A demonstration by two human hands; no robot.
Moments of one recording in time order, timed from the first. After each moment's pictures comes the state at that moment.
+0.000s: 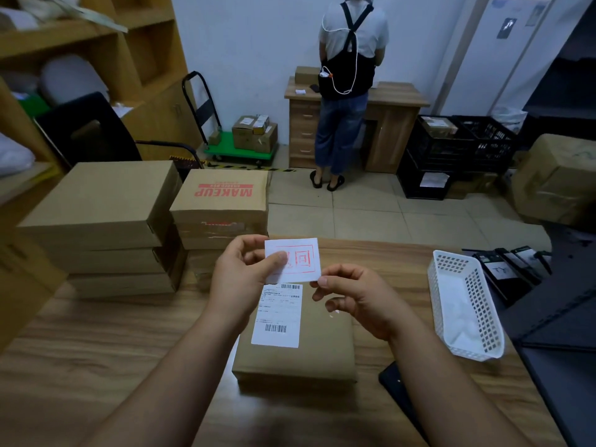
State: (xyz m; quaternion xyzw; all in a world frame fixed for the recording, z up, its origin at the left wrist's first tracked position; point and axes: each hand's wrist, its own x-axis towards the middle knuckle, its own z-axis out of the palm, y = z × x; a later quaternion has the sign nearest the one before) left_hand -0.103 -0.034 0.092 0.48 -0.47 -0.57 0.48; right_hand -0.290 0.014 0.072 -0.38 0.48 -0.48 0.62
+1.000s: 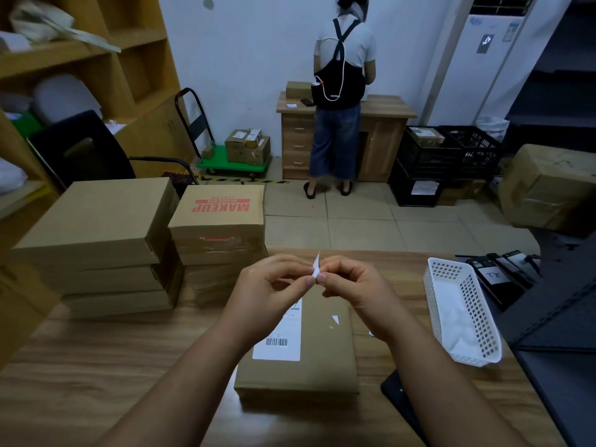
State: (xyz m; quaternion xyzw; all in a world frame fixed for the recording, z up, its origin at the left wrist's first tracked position) left_hand -0.106 -0.033 0.095 0.35 -0.77 -0.36 0.40; right_hand -0.285 0.011 0.088 -0.50 0.50 -0.52 0.48
